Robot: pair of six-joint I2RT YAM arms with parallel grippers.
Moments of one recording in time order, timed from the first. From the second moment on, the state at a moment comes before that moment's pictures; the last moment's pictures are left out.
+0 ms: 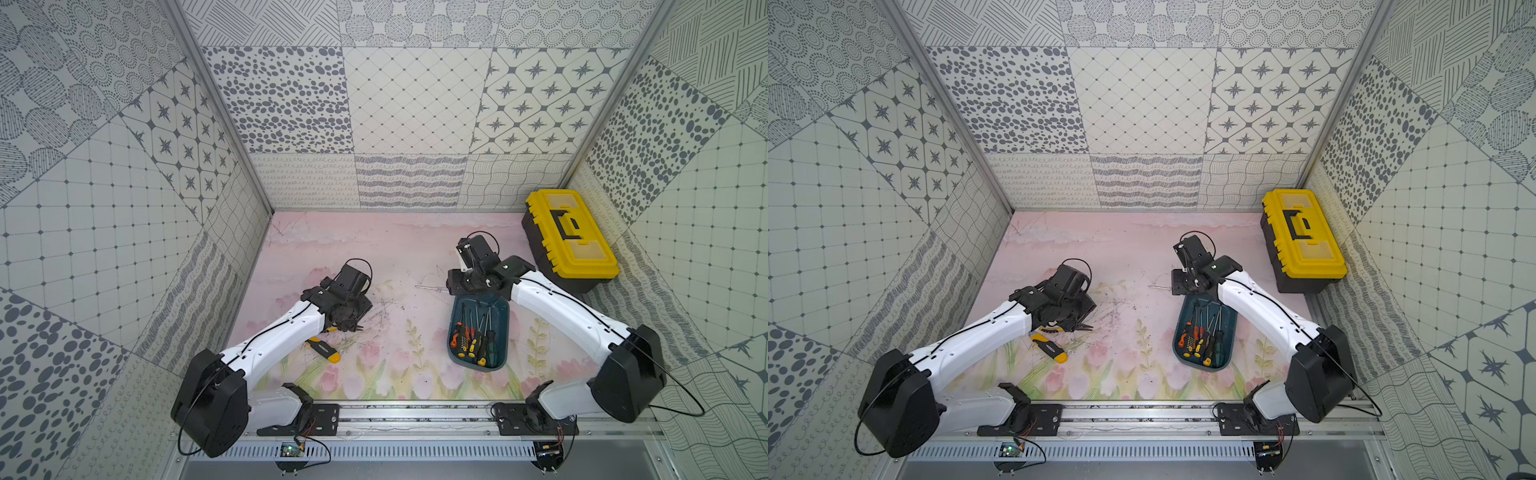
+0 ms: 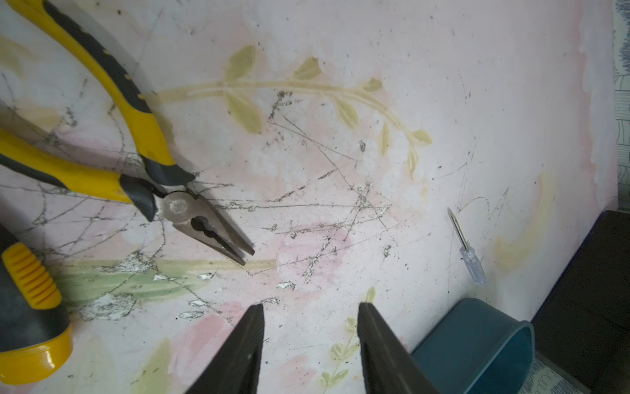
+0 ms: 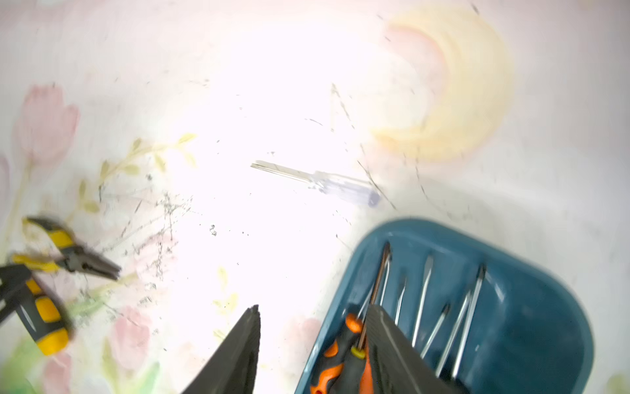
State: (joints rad) left arm -0.49 1.28 0.87 -0.67 -0.05 -1.28; right arm 0.59 1.50 1.26 -0.78 0.07 0.35
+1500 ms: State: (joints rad) left arm -0.40 1.43 0.97 -0.65 -0.02 -1.20; right arm 0.53 2.16 1.66 -0.95 0.07 -0.46
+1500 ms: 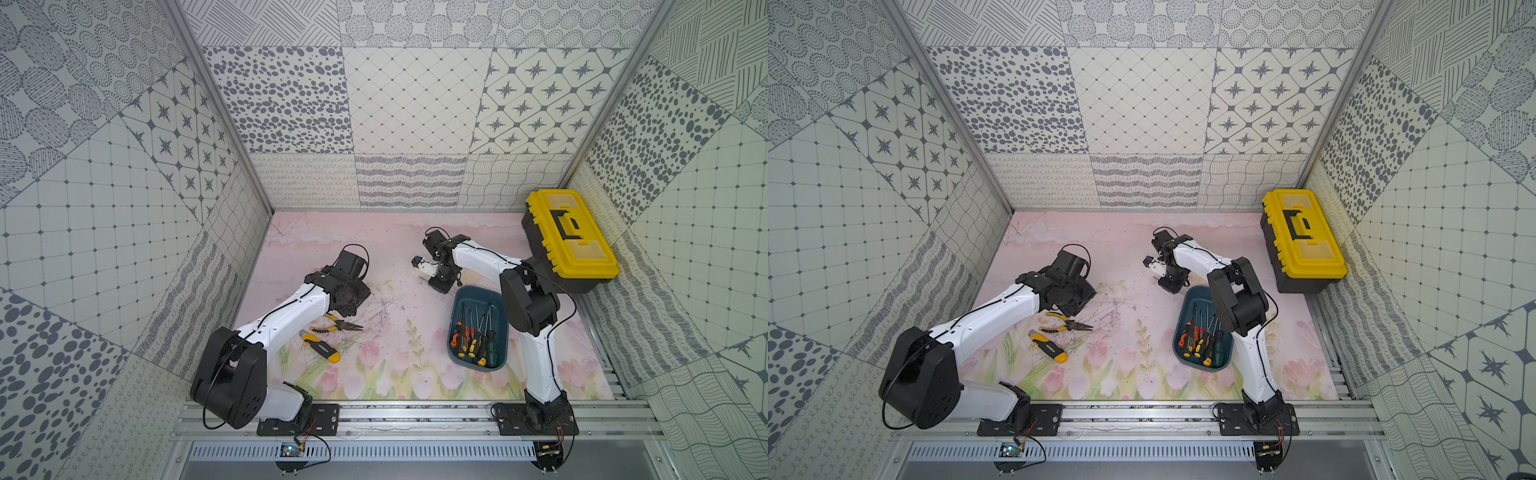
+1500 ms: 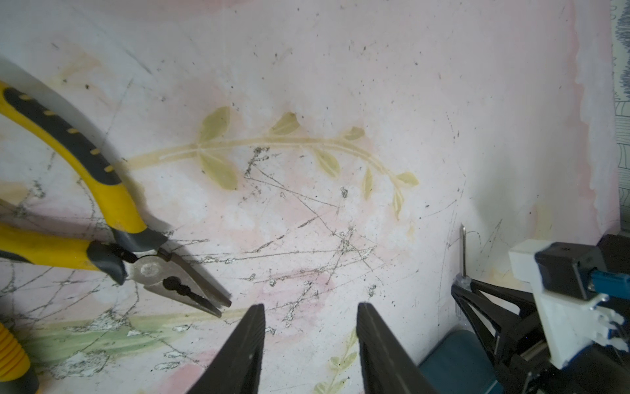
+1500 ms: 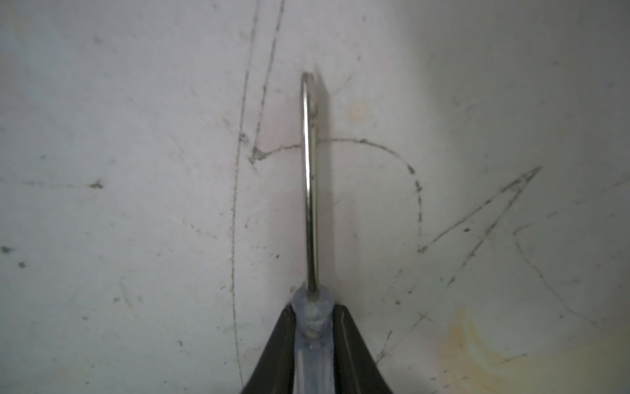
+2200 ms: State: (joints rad) left arm -0.41 1.42 0.99 -0.65 -0.02 -1.19; right arm 0.53 1.86 1.52 -0.74 -0.09 -0.13
